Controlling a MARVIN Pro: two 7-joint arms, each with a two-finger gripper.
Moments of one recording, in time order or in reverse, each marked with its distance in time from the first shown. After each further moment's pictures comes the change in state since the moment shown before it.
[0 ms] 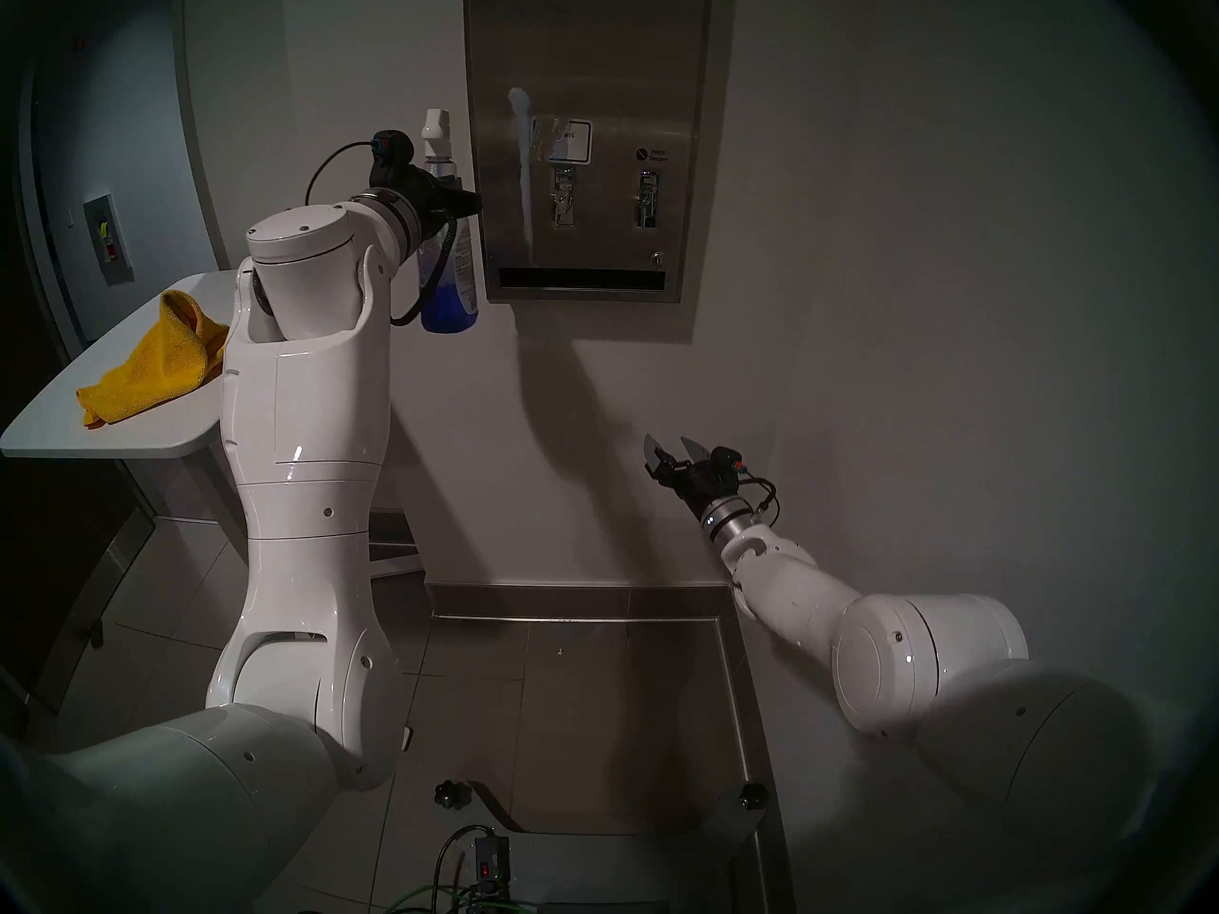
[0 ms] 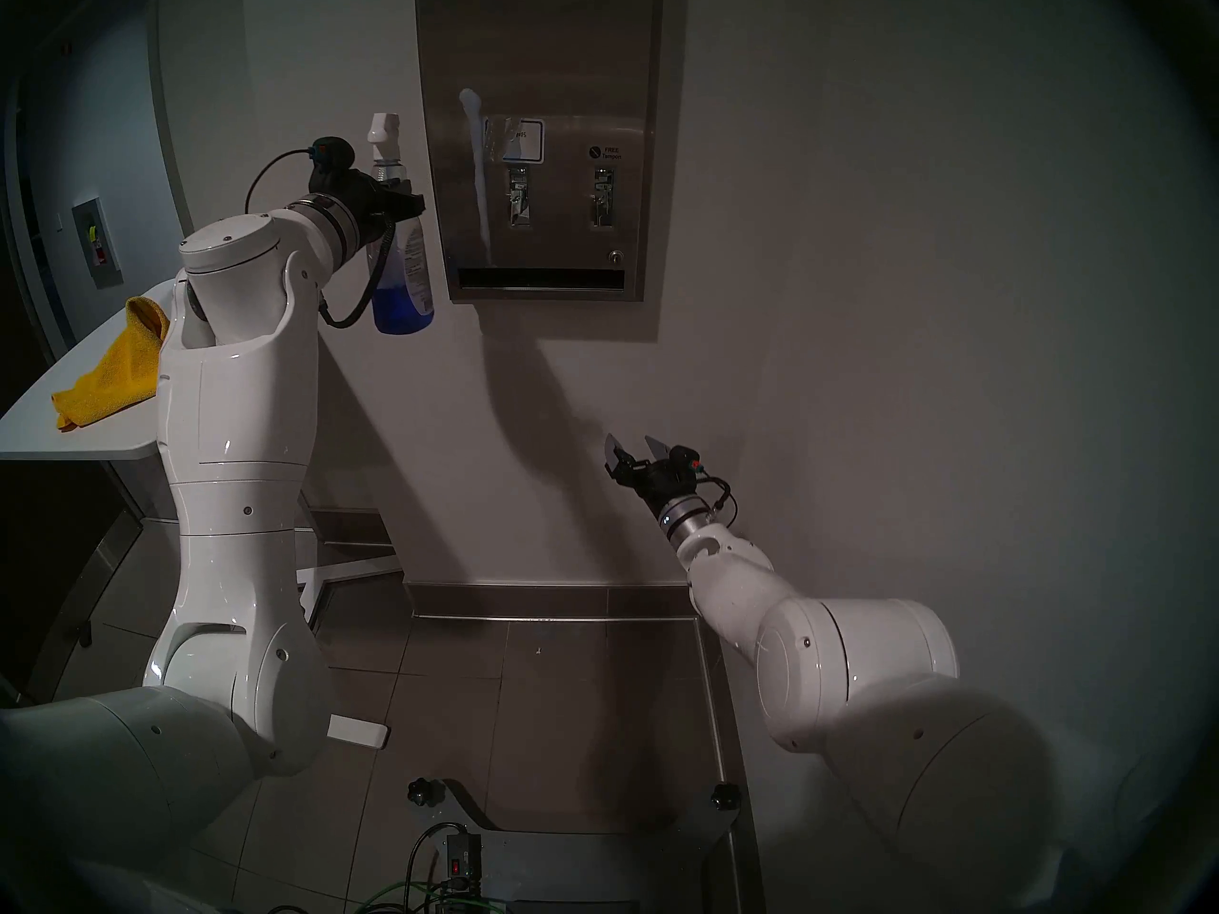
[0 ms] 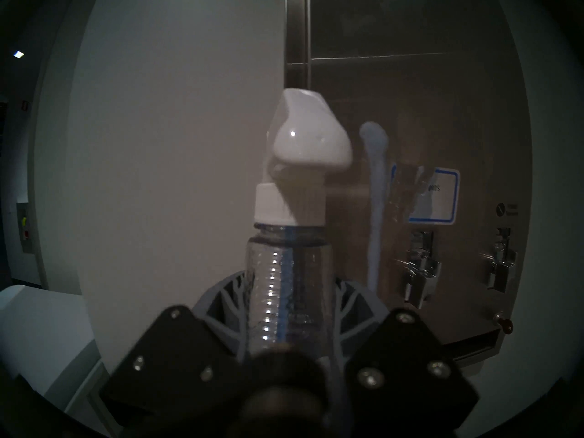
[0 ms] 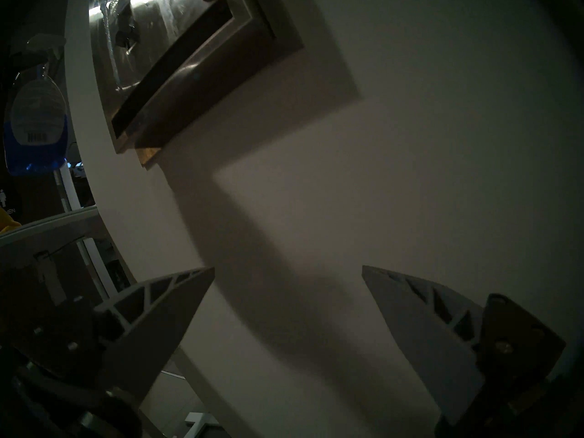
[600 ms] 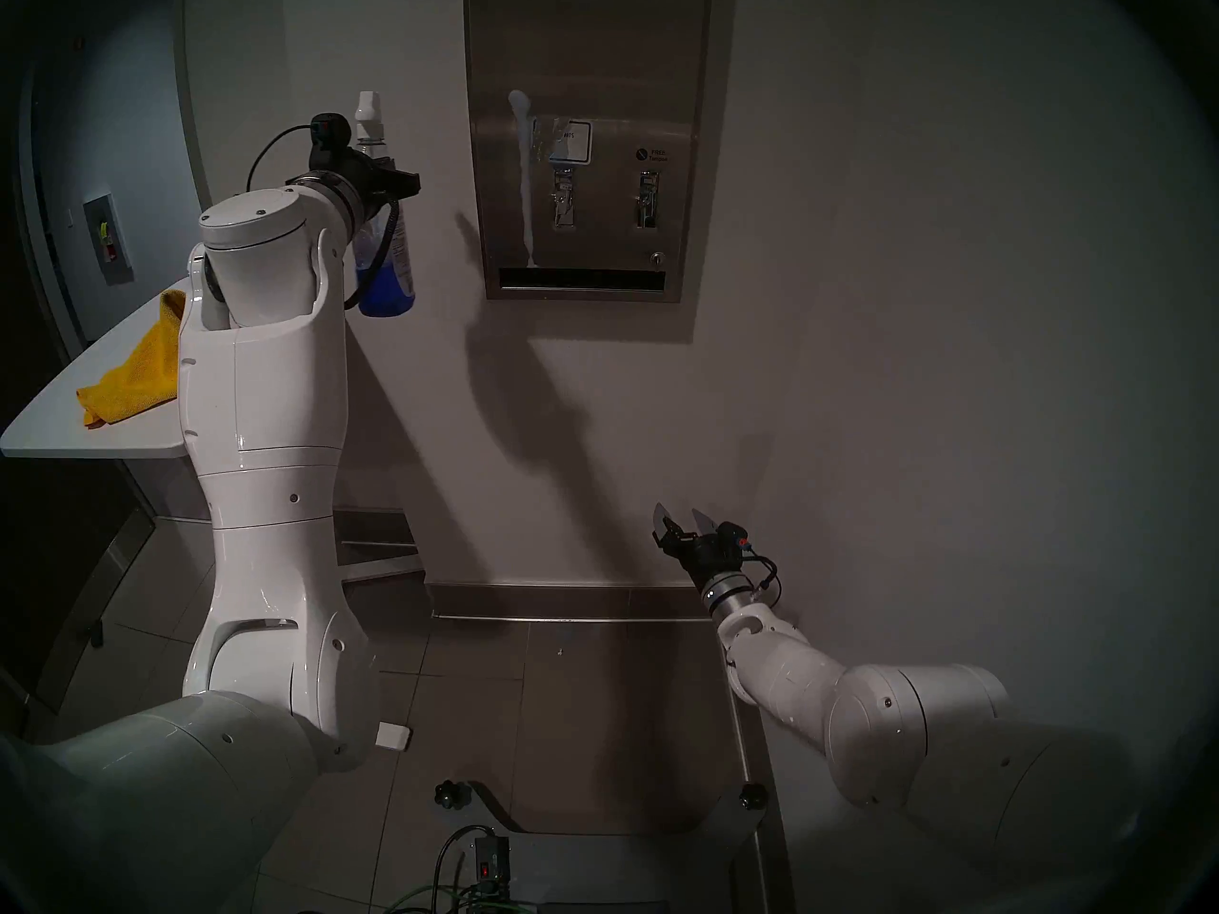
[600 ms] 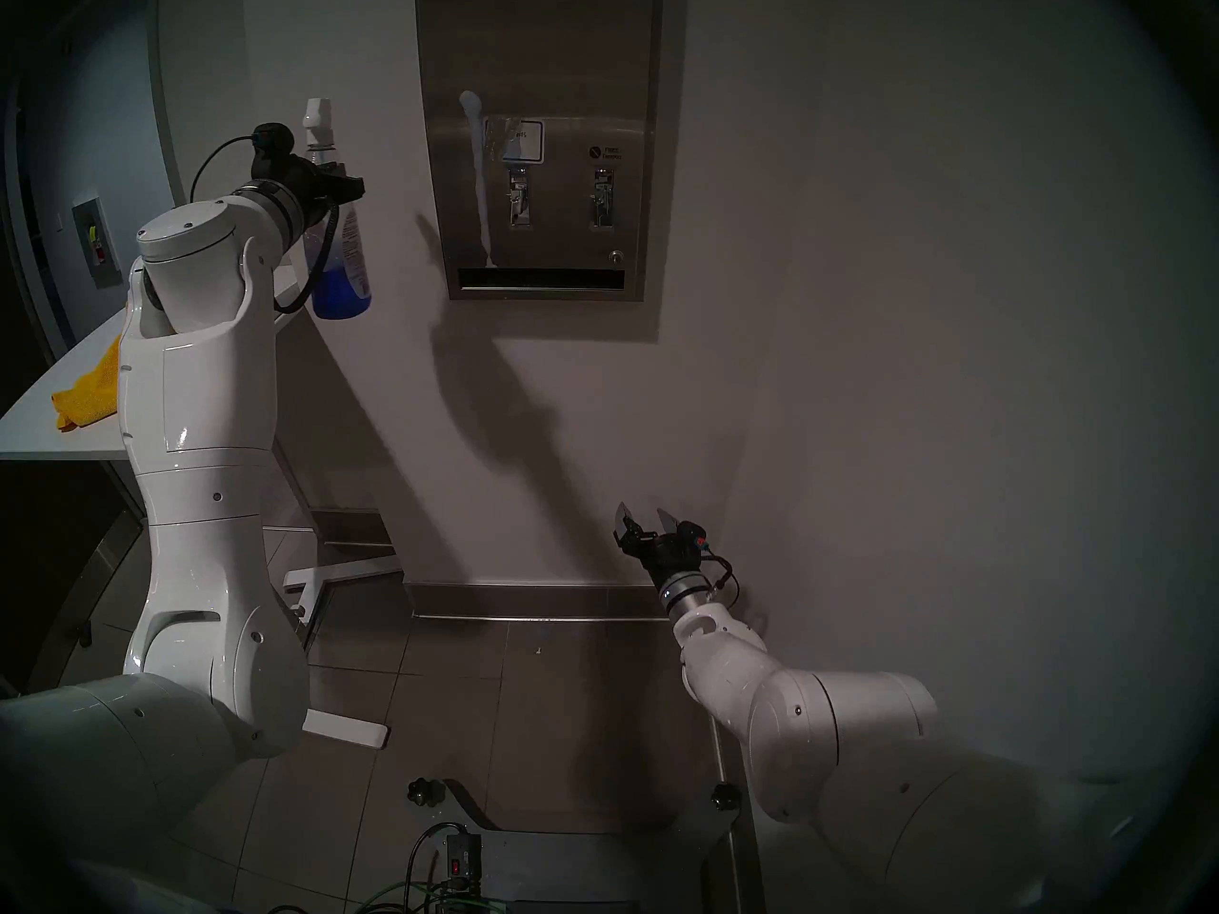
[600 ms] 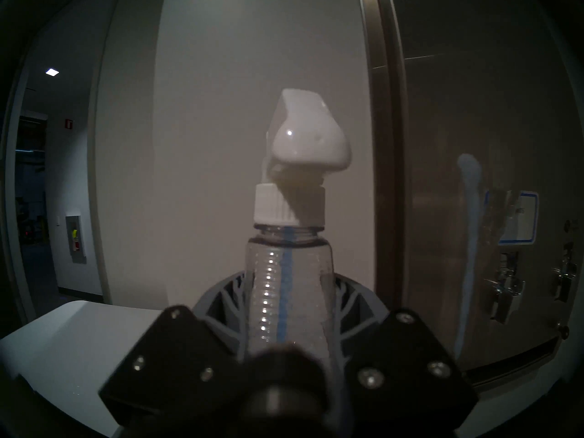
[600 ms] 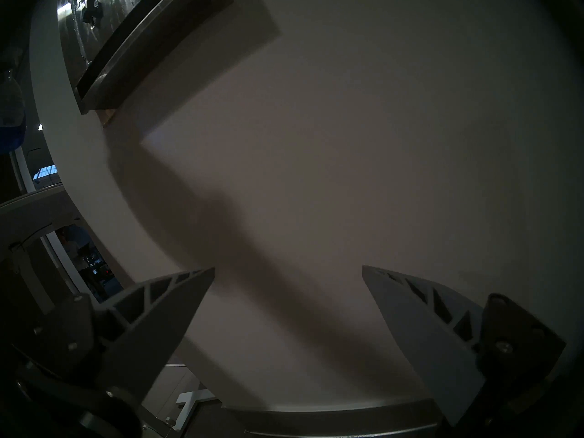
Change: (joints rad) left arm -0.024 0.060 -0.058 -0.006 0.051 0.004 0.051; right arm -0.169 -0.022 0.046 -0.002 0.044 -0.069 -0.045
